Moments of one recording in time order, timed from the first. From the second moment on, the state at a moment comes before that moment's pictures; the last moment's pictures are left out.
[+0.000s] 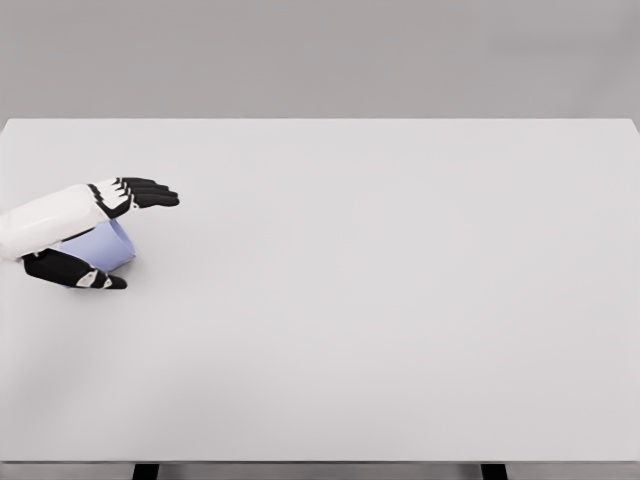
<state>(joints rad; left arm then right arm) -0.10 0.92 -0.10 -1.76 0.10 -0.59 -0.58 -0.02 0.00 -0.05 -0.01 0.10 -0.06 0.08</state>
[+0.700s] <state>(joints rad) -0.28 1.12 -0.41 -1.76 0.39 -0.11 -0.12 -0.02 0.00 -0.05 -0.01 0.10 -0.06 0.08</state>
